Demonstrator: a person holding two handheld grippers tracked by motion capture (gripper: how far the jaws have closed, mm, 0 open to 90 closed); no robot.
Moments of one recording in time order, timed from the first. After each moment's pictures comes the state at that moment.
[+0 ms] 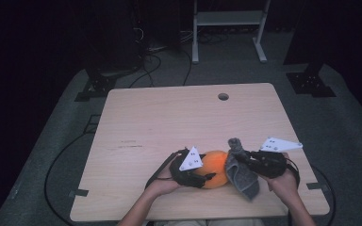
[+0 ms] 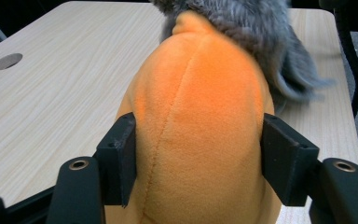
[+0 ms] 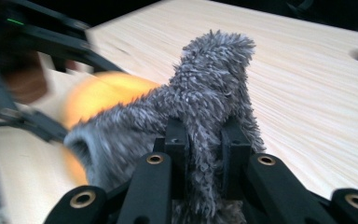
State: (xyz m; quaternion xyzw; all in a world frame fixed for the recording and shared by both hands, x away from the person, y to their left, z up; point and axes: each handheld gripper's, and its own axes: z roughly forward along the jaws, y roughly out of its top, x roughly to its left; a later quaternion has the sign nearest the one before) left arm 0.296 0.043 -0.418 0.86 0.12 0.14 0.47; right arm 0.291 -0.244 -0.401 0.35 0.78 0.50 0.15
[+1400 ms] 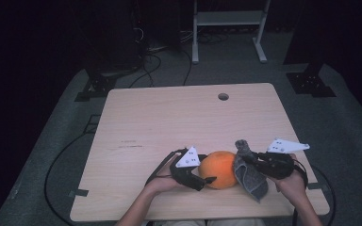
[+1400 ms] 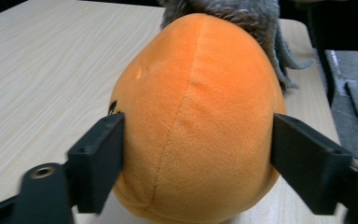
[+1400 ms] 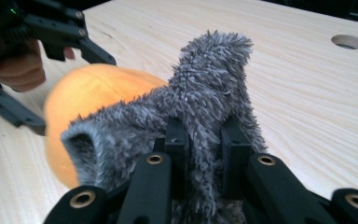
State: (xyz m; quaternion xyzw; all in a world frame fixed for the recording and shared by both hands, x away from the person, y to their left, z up) left arm 0.308 0.044 -0.435 0.86 0.11 0.10 0.49; right arm 0.289 -0.262 -0.405 0.35 0.79 0.48 0.15
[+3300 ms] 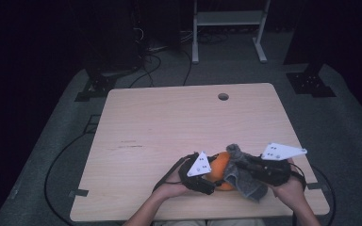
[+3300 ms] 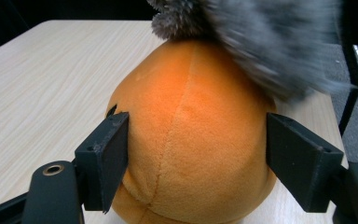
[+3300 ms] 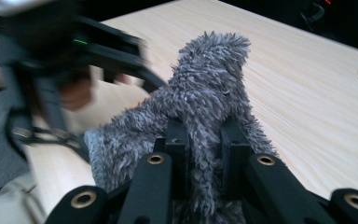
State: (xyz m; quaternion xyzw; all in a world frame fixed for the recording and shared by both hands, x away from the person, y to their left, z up) left arm 0.289 0.019 -0.430 0.85 0.09 0.13 0.50; right arm 0.263 -0.230 -0.378 0.28 0.81 0.49 0.16
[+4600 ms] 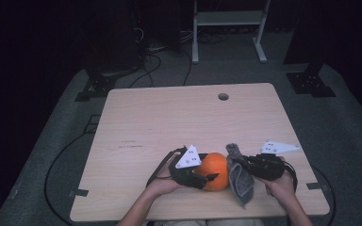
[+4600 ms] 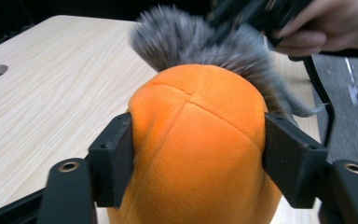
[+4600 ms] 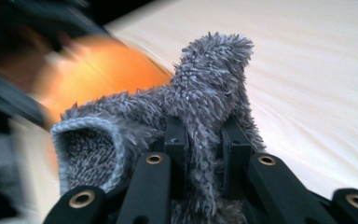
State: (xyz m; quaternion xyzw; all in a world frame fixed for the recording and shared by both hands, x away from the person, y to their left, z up) left arm 0.296 0.048 -0.407 0.84 0.14 0.11 0.51; right arm 0.296 -0.247 -0.426 0.36 0.78 0.50 0.09
